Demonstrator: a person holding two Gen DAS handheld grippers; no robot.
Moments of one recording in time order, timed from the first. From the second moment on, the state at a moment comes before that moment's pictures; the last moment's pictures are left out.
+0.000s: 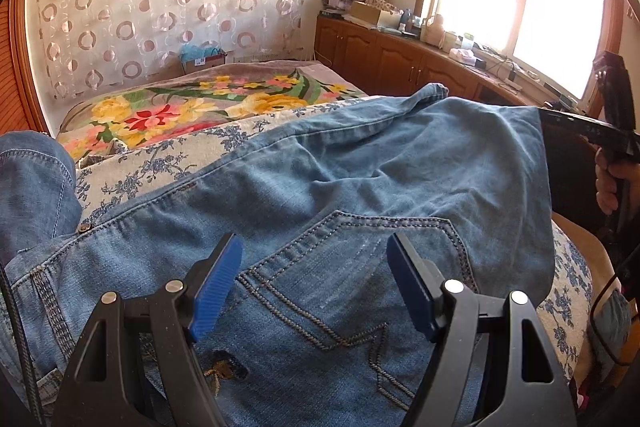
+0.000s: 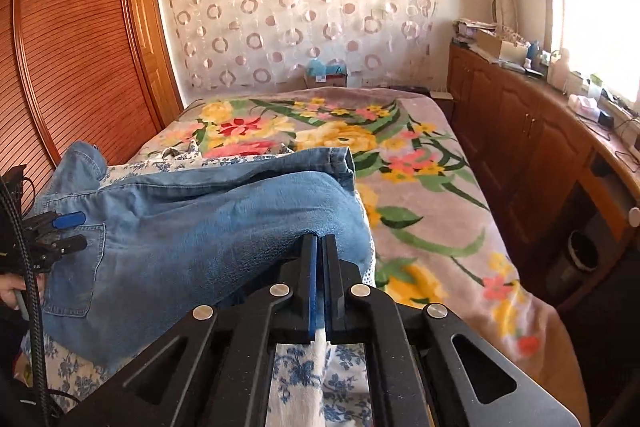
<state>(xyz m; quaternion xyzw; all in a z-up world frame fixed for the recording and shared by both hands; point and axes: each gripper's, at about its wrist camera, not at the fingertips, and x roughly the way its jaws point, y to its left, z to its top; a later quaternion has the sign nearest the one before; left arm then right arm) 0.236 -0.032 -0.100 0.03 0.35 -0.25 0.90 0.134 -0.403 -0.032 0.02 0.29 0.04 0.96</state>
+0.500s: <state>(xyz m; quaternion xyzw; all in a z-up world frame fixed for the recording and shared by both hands) 0.238 -0.032 -0.101 0.02 0.36 -0.25 0.90 0.118 -0.410 -0.071 0.04 0.35 0.02 0.94</state>
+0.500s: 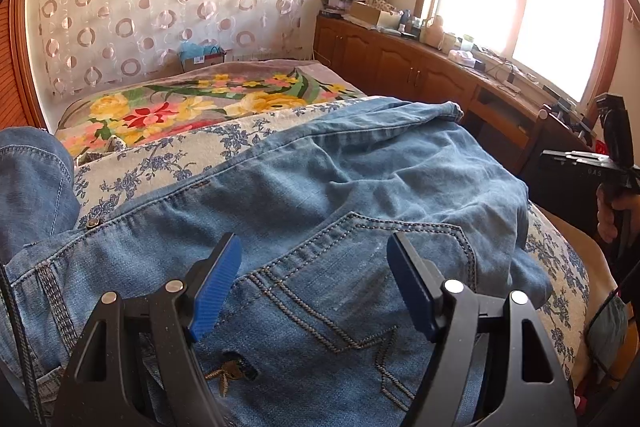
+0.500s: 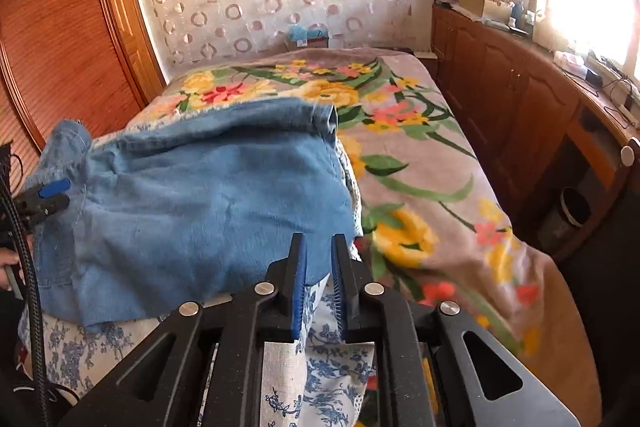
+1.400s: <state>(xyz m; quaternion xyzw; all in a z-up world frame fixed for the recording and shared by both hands) 0.288 -0.032 -0.089 0.05 0.39 -0.21 0.89 0.338 -0.371 -0.095 -0.06 0.37 0.07 0.92</state>
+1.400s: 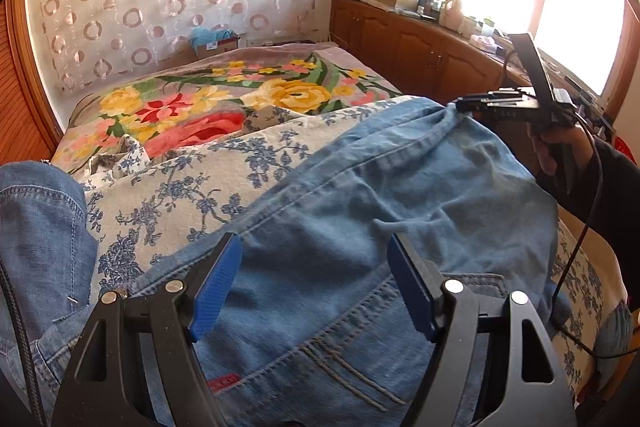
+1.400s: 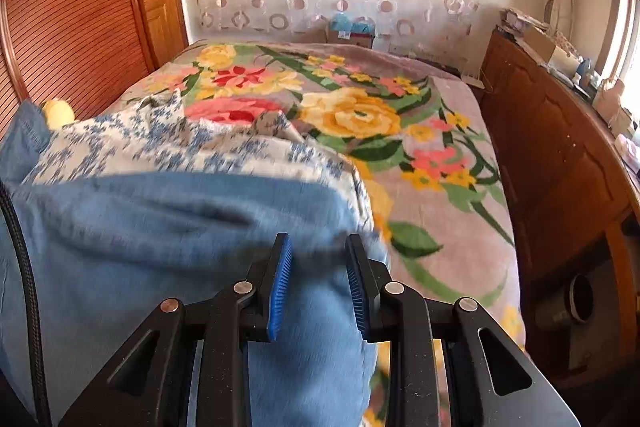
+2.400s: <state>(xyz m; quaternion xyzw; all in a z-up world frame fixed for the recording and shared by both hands) 0.338 -0.026 -0.113 0.04 0.43 -0.21 0.88 0.304 -0.410 -0.097 0.02 0.36 0.08 0.93</state>
